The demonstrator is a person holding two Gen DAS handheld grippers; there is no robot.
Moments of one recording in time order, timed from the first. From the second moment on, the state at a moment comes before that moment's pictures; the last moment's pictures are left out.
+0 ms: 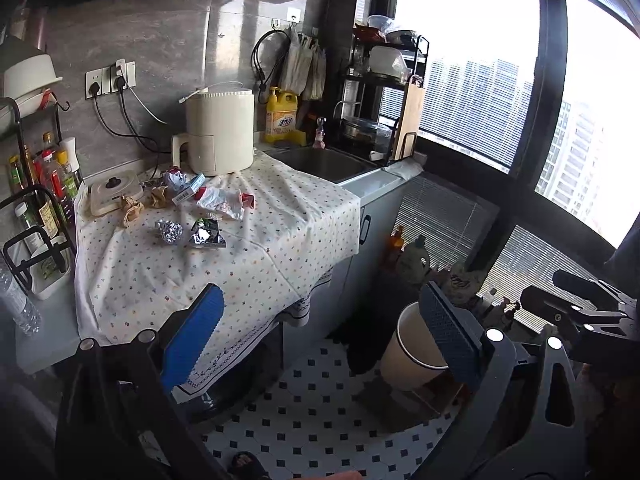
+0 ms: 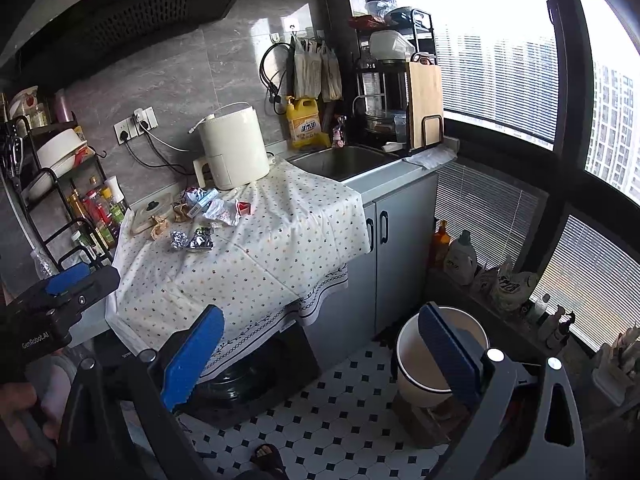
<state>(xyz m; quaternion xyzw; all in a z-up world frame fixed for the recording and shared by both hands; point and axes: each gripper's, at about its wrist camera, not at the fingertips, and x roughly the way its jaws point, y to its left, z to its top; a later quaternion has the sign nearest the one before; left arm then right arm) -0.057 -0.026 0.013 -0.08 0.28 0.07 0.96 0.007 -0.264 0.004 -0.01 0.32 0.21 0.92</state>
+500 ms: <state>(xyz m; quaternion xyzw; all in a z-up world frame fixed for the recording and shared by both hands) -0.065 -0.016 0.012 -0.08 0.28 0.09 0.95 0.010 -0.269 -0.002 0.00 0.33 0.20 0.92</state>
